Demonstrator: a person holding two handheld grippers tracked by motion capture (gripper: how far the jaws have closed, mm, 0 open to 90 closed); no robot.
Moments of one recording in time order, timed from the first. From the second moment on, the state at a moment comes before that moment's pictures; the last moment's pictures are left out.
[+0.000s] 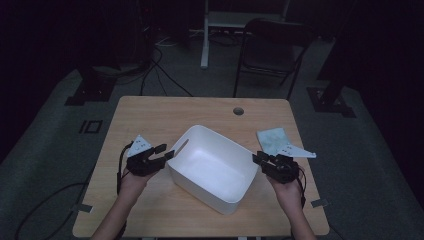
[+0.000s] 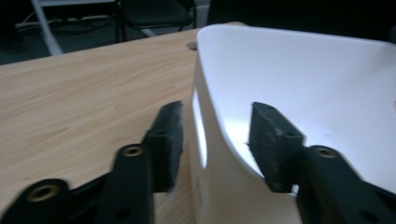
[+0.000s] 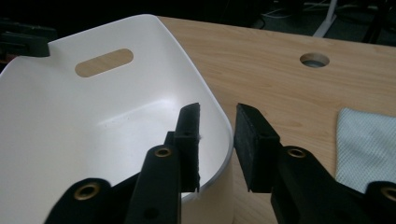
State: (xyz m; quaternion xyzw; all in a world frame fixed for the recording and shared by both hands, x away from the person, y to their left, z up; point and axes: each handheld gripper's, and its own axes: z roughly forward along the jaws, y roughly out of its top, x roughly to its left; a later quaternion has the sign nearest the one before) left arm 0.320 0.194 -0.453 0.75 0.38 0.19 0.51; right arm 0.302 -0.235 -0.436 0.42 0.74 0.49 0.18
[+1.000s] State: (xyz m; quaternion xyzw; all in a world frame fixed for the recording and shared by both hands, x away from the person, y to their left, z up) left arm 0.288 0.190 -0.449 0.74 0.40 0.21 0.50; right arm 0.327 -0.226 -0.441 0.42 0.75 0.48 0.17
